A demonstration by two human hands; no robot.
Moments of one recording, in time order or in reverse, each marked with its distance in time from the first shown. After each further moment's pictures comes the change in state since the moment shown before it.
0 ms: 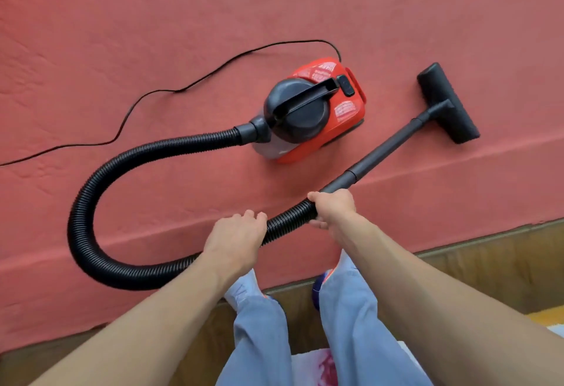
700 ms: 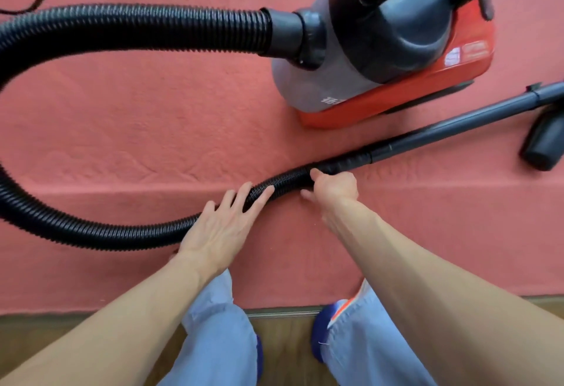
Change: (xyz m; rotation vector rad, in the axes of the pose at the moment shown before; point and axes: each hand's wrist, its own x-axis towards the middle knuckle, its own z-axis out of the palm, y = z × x) left_hand 0.161 -0.029 0.221 -0.058 0.240 -0.012; right_hand 0.186 0.076 0.125 -0.004 0.090 -0.099
